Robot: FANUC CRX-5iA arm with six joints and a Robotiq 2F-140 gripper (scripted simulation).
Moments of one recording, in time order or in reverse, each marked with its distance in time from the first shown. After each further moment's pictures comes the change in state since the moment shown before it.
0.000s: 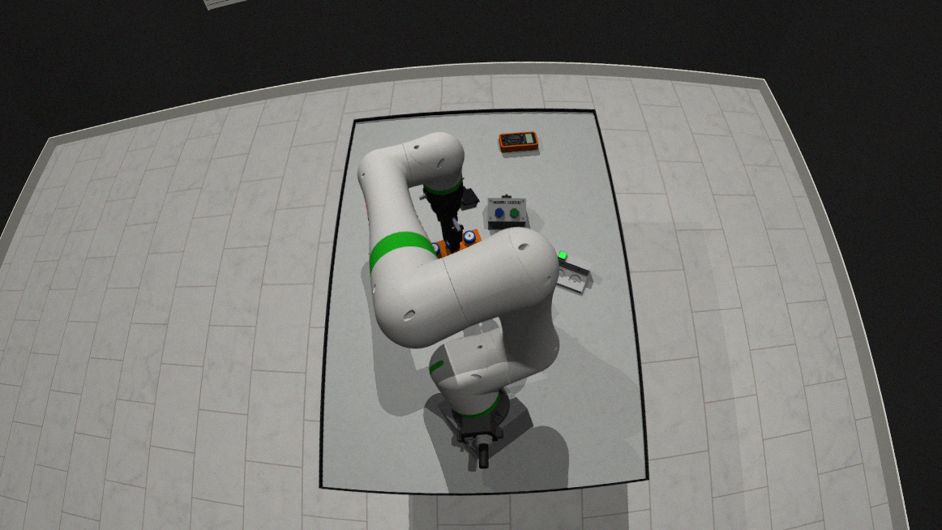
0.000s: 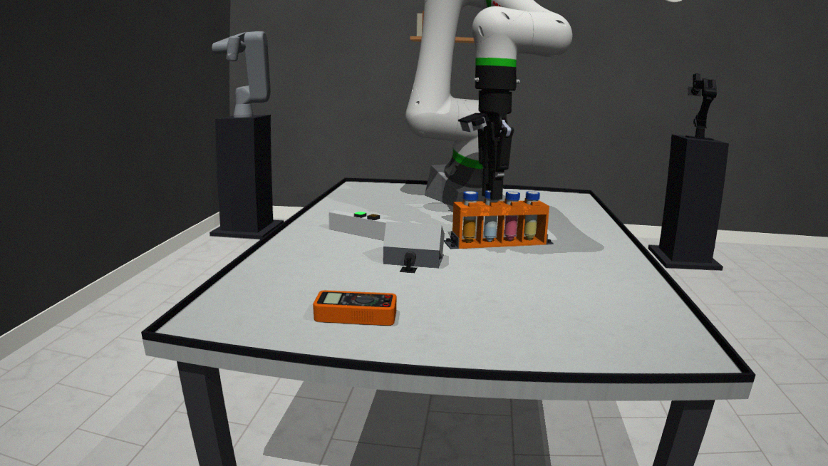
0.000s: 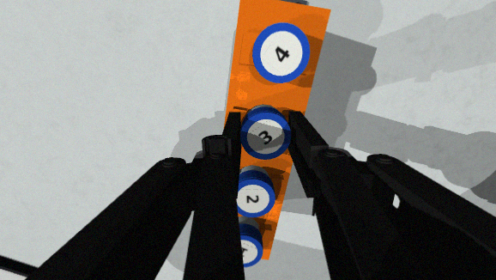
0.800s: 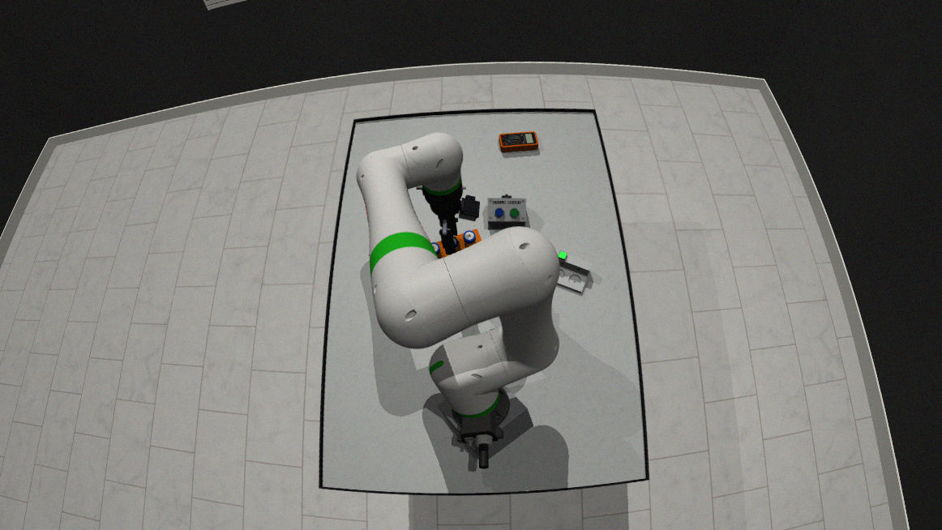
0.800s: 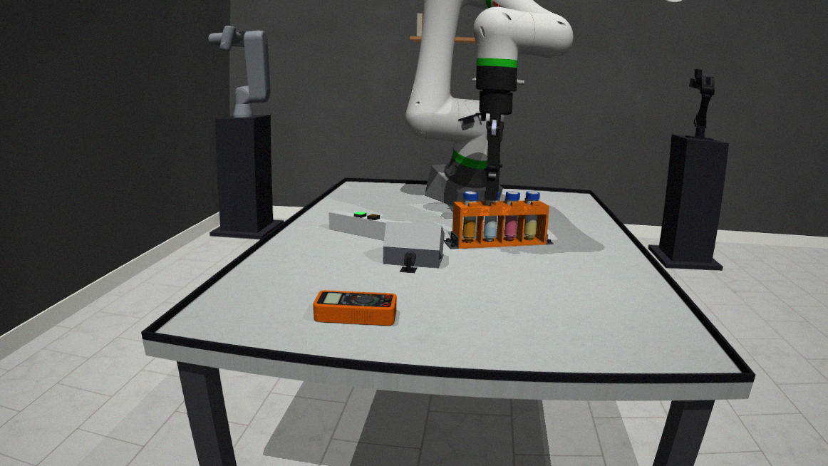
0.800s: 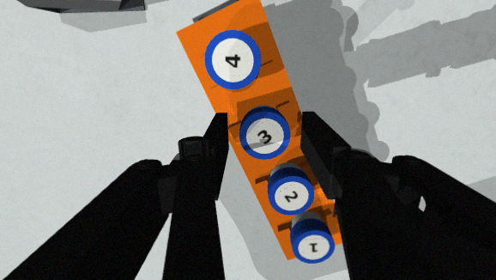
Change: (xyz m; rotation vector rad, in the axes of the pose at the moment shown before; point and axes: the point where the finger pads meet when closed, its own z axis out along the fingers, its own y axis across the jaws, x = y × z) arm 0.000 0.000 0.001 0.000 0.008 0.566
